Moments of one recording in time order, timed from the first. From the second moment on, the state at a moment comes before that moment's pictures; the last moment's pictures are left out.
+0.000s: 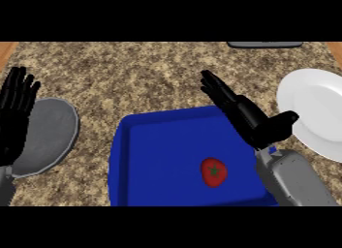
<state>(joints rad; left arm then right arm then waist) -0.12 0.54 -0.10 -1.63 0.43 0.28 -0.08 -0.39 -0.22 0.33 -1.52 -0.32 0.09 0.08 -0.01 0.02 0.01</state>
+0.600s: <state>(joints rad) -0.02 0.40 -0.30 -1.47 0.42 0.27 0.11 -0.46 -0.41 0.10 -1.41 -0.14 0.03 -0.15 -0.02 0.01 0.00</state>
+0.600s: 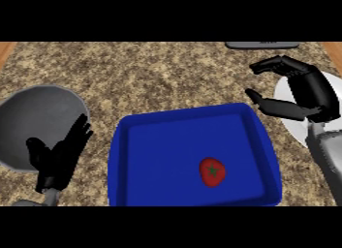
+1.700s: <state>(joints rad) -0.01 0.31 -0.30 -1.43 0.35 0.24 0.13 -0.32 -0.64 0.24 -1.64 0.12 0.32 -0.04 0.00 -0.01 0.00</state>
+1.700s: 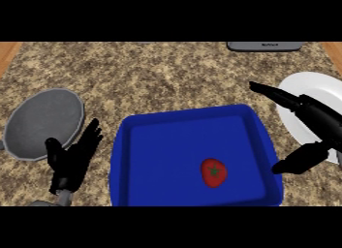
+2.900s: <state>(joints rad) 0.01 0.23 -0.22 -1.44 0.26 0.17 0.15 -0.15 -0.36 0.46 -1.80 0.53 0.38 0.25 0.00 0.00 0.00</state>
